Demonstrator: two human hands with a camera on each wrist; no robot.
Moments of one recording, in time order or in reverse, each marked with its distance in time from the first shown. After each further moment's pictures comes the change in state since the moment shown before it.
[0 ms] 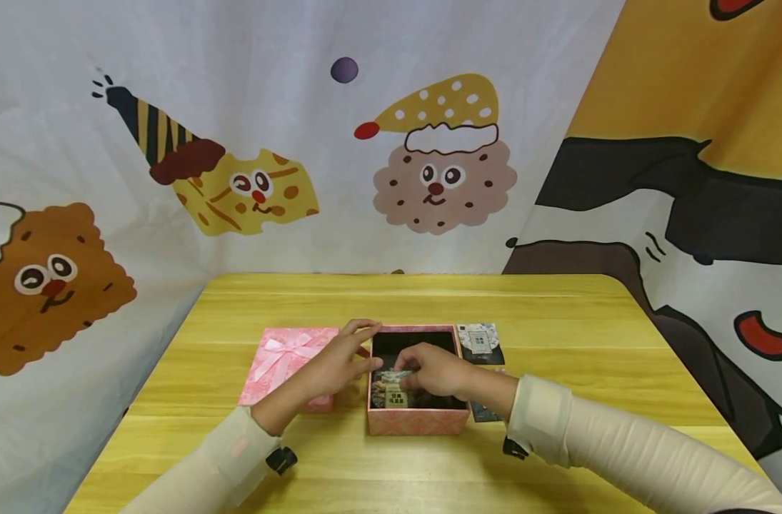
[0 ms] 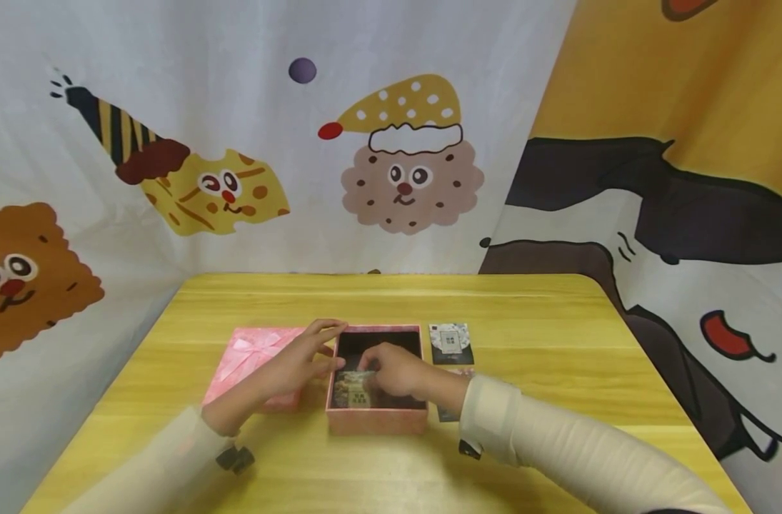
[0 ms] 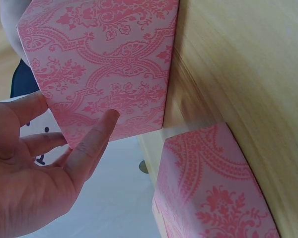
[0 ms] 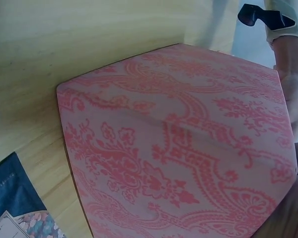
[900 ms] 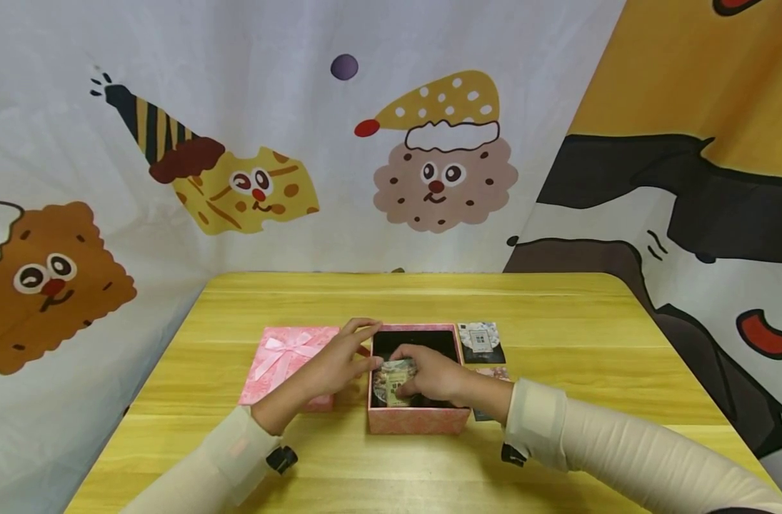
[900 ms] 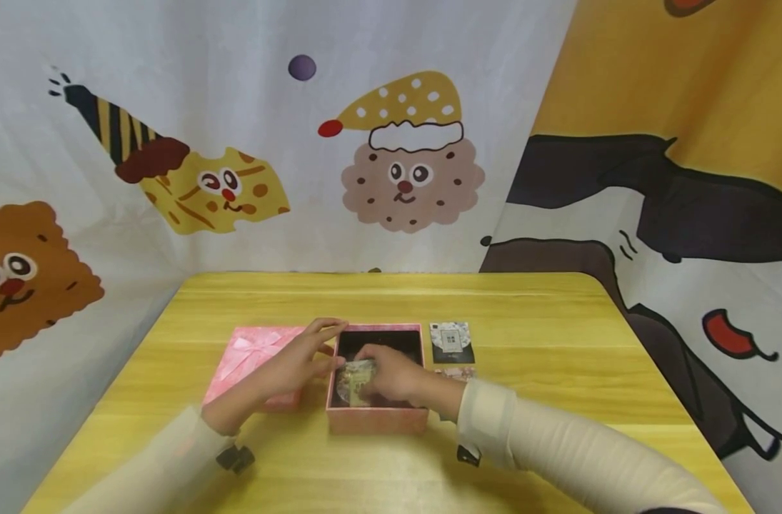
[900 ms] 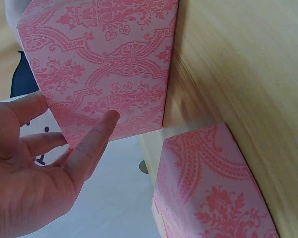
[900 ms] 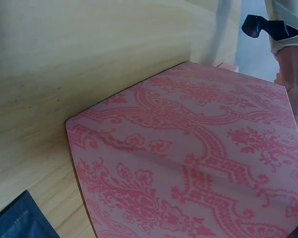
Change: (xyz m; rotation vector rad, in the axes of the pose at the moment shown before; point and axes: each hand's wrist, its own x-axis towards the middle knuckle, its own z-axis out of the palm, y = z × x) left_hand -0.001 -0.001 0.001 0.001 -0.007 0.009; right_hand 0.005 0.009 0.013 0.087 0.050 -0.005
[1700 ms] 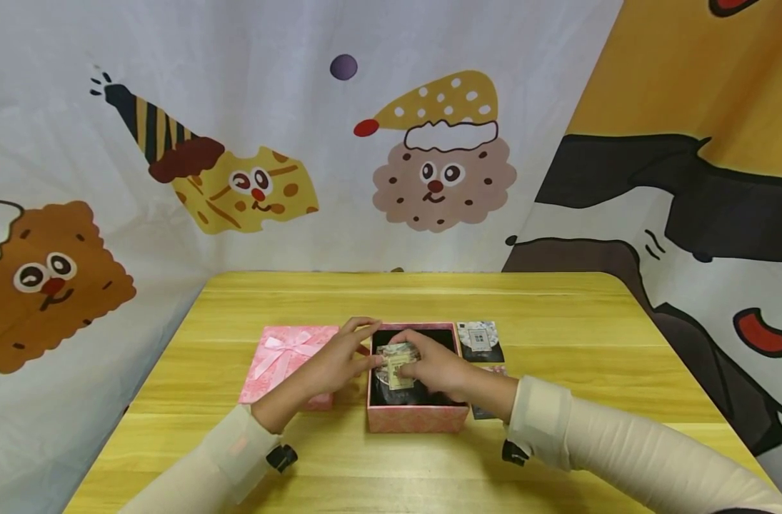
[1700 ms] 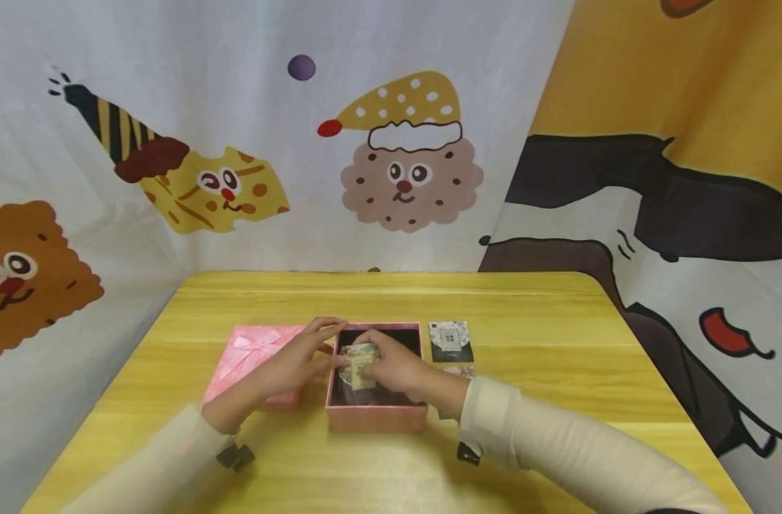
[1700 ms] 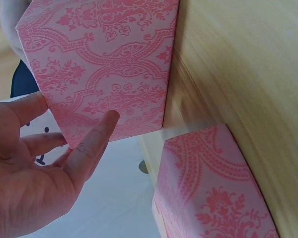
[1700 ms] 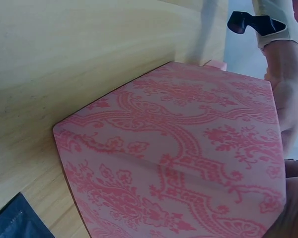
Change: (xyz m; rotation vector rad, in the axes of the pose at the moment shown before) left_hand 0.000 0.001 0.000 0.019 0.003 0.002; right_hand -0.002 -0.007 -0.004 0.212 0.089 0.075
